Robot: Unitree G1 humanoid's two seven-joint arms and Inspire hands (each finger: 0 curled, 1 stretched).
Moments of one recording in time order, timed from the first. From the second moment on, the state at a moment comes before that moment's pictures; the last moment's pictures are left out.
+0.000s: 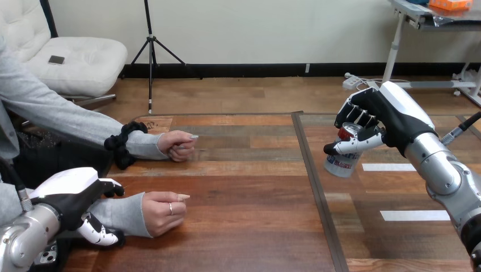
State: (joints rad) left arm -0.20 0.75 -0.19 0.41 0.66 -0.10 -0.30; right arm -0.76 -0.51 0.19 1.19 -0.43 -0.52 -0.02
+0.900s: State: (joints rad) left arm -0.23 0.75 -0.23 0.42 0.72 -0.08 -0.24; right arm -0.76 -0.51 0.19 1.19 -0.43 -0.53 -0.03
